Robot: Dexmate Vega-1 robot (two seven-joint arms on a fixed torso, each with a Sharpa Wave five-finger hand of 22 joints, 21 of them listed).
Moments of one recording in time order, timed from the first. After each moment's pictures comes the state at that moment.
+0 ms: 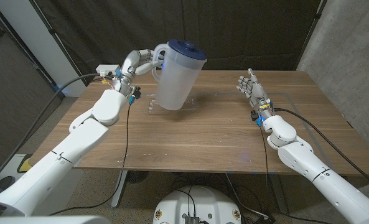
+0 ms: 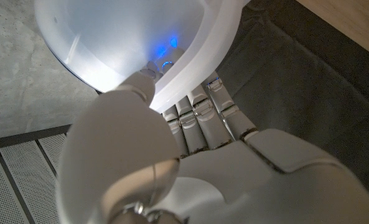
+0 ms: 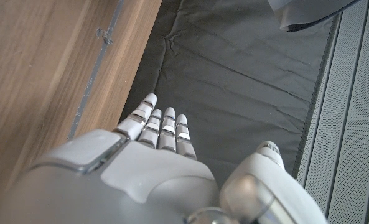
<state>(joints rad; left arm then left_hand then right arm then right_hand) 1.03 0.74 0.22 -1.98 -0.18 -0.07 0.28 1.14 0.06 0.53 -0.11 0.18 0.83 0.03 0.47 0.49 0.95 -0.10 0.49 0.85 1.11 -0.17 0.28 0.59 0.54 -0.05 0.85 0.18 -1.05 -0.61 -0.33 -1.69 0.55 0.23 -0.17 0.21 -0.01 0.09 -0.08 0.22 0.15 0.09 0.20 0.18 0.19 0.11 0.22 0.18 0.11 0.06 0.19 0.18 0.22 -0.04 0.20 0.18</state>
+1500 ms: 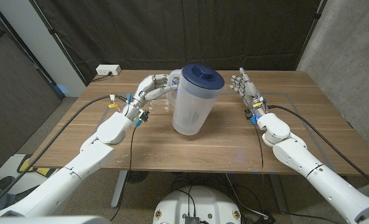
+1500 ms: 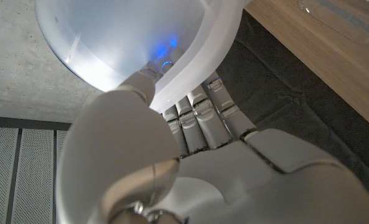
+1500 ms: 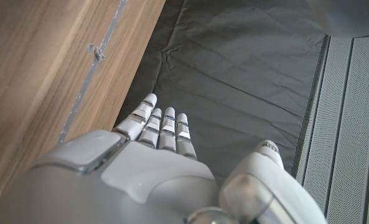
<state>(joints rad) 1.05 0.68 0.34 -1.70 -0.31 -0.52 0.00 1.14 0.07 0.53 -0.11 0.18 0.83 0.03 0.44 0.50 0.95 -0.11 0.48 0.86 1.10 -0.19 0.27 0.60 0.53 -0.05 0.86 0.18 -1.00 -0.59 -0.38 -1.67 0.51 0.22 -0.15 0.22 -0.01 0.09 -0.09 0.21 0.15 0.09 0.20 0.18 0.19 0.11 0.22 0.18 0.11 0.06 0.19 0.18 0.22 -0.04 0.20 0.18</state>
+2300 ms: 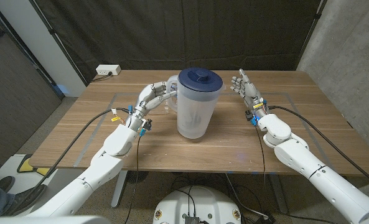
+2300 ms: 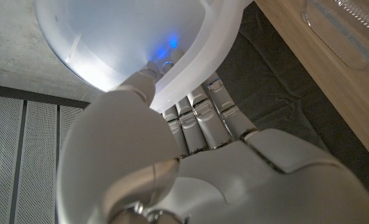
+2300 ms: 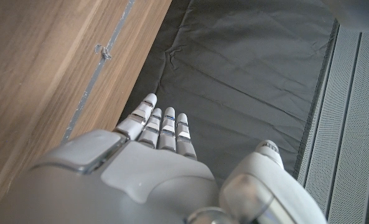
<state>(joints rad) 1.07 0.59 0.37 -1.58 -0.35 -0.69 -0.01 1.14 0.07 0.53 -0.11 0.18 0.84 0.02 0.43 0.48 0.95 -0.11 0.46 0.83 1.09 -0.19 0.26 0.61 0.52 -0.05 0.86 0.18 -1.02 -0.61 -0.38 -1.70 0.50 0.19 -0.17 0.22 -0.01 0.09 -0.09 0.21 0.15 0.09 0.20 0.18 0.19 0.11 0.22 0.18 0.11 0.06 0.19 0.18 0.22 -0.04 0.20 0.18</state>
